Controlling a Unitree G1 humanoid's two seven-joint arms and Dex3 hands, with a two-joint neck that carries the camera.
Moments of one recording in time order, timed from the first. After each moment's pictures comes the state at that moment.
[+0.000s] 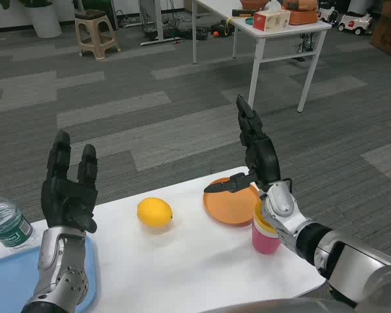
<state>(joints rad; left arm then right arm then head) -0.41 0.05 -0.29 0.65 -0.87 -0.62 -0.23 -0.37 -0.54 0.56 0.75 0.61 -1.03 -0.33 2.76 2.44</state>
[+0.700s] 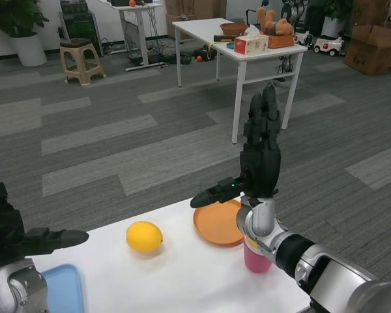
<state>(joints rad) -0.40 0.16 -0.33 0.62 -0.62 -1.12 0.21 -0.37 -0.46 0.38 0.65 0.19 -1.32 -0.82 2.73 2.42</state>
